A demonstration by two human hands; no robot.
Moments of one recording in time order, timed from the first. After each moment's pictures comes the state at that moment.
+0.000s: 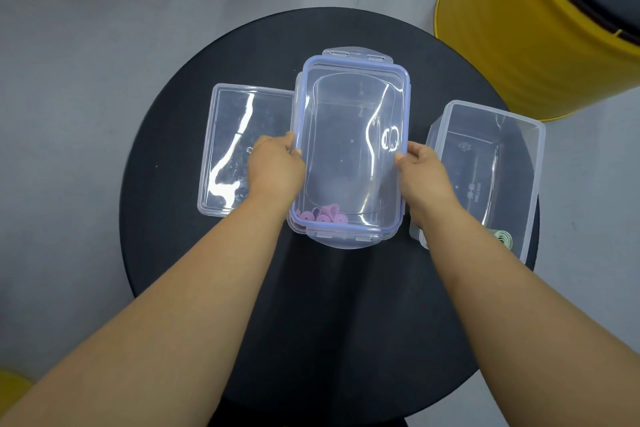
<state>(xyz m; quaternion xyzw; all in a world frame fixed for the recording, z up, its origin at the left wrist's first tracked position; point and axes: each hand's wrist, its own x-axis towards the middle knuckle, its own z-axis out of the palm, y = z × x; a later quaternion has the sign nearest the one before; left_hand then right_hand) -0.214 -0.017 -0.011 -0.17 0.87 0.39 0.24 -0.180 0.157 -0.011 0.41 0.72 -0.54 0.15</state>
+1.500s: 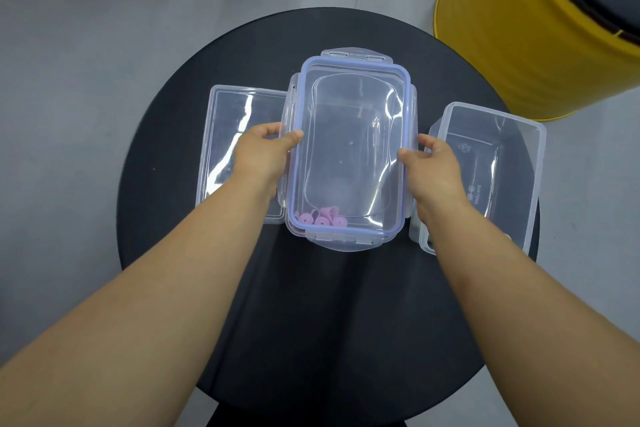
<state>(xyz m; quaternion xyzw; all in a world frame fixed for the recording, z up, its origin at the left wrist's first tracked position) -0.237 -0.024 -0.022 -0.33 0.72 0.57 0.21 -0.189 0.163 0.001 0.43 0.71 -0.54 0.10</state>
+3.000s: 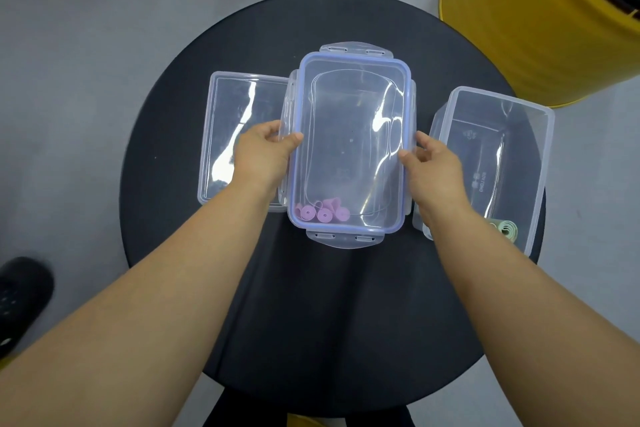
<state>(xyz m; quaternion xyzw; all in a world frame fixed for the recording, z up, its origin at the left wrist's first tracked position) -0.220 -0.030 -0.024 -0.29 0.75 0.55 0.21 -0.169 0.159 -0.001 0.39 0.75 -0.51 0.12</state>
